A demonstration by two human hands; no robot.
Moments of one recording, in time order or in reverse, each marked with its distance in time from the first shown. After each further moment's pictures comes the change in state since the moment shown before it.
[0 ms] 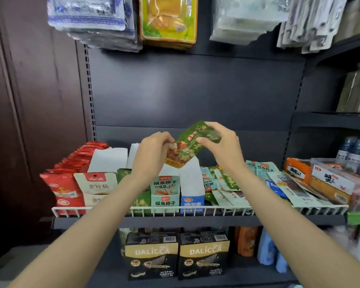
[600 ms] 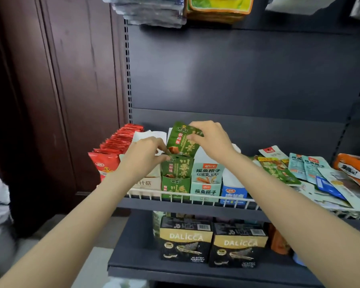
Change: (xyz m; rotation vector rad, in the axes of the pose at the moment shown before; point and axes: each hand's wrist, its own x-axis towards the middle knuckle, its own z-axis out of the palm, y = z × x) left_hand -0.034 -0.108 -0.061 0.289 -0.304 -0.120; right_hand 0.014 -0.025 0.123 -0.285 -0.387 -0.130
